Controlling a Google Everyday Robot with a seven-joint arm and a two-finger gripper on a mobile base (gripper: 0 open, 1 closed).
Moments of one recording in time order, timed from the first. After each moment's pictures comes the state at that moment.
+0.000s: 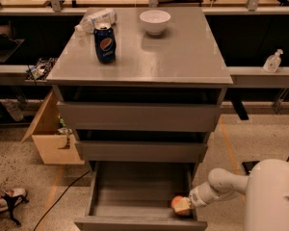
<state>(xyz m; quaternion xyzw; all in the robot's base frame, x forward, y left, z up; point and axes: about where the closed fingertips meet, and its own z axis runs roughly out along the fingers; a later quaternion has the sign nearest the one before) 0.479 -0.185 0.230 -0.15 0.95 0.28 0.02</state>
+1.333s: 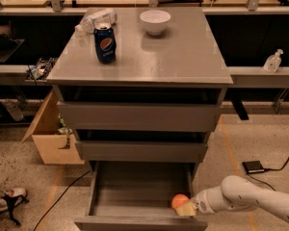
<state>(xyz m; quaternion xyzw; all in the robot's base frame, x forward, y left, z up) 0.442 -0.175 0.337 -0.25 0.92 0.28 0.14</state>
